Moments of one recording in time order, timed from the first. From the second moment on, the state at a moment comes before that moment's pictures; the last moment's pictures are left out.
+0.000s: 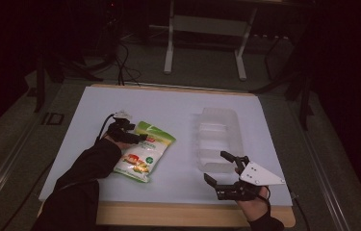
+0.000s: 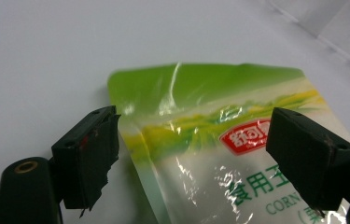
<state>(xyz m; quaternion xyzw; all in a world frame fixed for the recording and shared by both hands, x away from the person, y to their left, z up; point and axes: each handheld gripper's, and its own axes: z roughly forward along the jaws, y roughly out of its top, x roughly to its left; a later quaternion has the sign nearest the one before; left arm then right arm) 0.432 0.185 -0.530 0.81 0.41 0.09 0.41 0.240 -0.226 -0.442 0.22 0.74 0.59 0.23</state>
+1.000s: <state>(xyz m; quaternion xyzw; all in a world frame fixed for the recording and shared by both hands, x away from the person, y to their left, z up) 0.417 0.149 -0.518 0.86 0.41 0.11 0.29 0.242 -0.222 -0.443 0.23 0.74 0.59 0.22</state>
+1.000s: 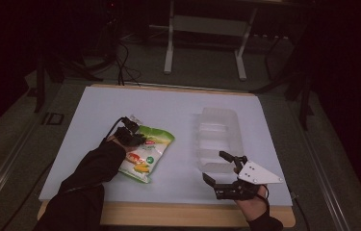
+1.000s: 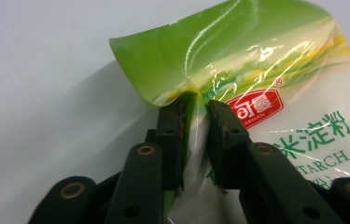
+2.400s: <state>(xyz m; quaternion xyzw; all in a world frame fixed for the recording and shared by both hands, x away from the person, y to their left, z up) 0.362 0.164 -0.442 0.82 0.36 0.13 0.43 0.242 -0.223 -0.439 0.24 0.74 0.59 0.22</state>
